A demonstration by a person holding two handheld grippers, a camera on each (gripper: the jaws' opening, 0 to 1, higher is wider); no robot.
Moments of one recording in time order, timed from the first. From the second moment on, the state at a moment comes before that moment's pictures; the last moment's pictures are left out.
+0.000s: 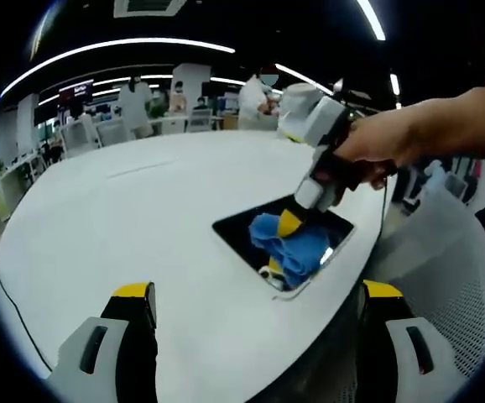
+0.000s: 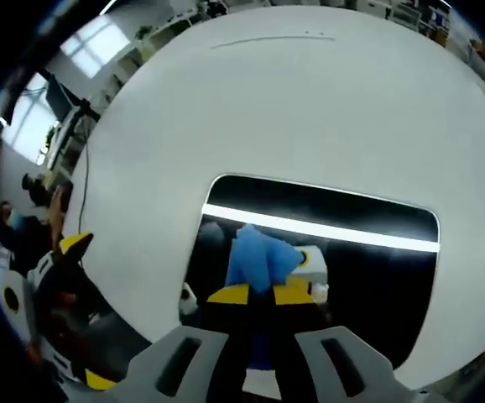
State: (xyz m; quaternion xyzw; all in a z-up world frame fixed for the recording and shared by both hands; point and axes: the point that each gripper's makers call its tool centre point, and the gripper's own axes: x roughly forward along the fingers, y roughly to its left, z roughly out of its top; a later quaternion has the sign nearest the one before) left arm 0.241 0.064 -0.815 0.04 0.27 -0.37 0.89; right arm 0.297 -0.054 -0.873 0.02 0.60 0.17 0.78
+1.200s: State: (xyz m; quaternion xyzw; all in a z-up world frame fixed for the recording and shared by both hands) left arm 0.238 0.066 -0.823 0.04 0.29 -0.36 0.88; right arm 0.256 -0.052 -0.872 0.02 0.60 0.17 0.78
